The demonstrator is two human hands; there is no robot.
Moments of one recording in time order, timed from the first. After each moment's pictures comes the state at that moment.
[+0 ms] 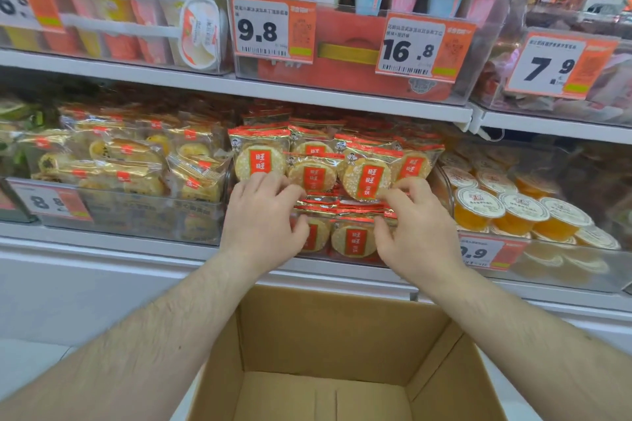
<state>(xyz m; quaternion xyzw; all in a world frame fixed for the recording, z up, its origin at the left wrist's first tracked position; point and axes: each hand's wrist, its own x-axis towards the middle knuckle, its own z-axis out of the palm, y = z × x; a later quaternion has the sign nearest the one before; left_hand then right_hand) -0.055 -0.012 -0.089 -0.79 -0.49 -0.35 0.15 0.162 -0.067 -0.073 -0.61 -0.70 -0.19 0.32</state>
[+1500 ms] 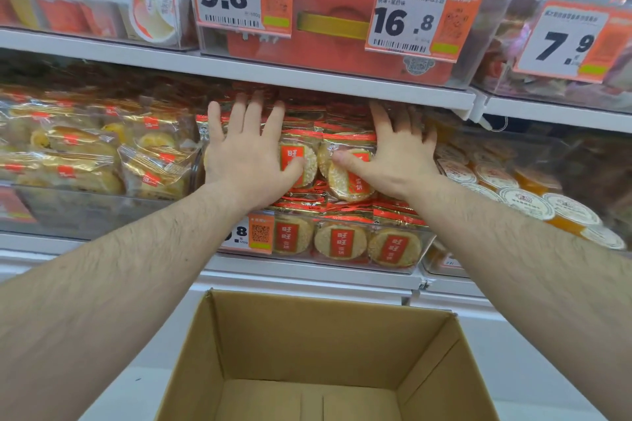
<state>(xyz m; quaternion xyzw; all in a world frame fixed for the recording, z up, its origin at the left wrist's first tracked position) -0.033 0.065 -0.057 -0.75 -0.57 -0.25 0.23 0.189 0.044 -0.034 -0.71 -0.66 -0.14 0.19</state>
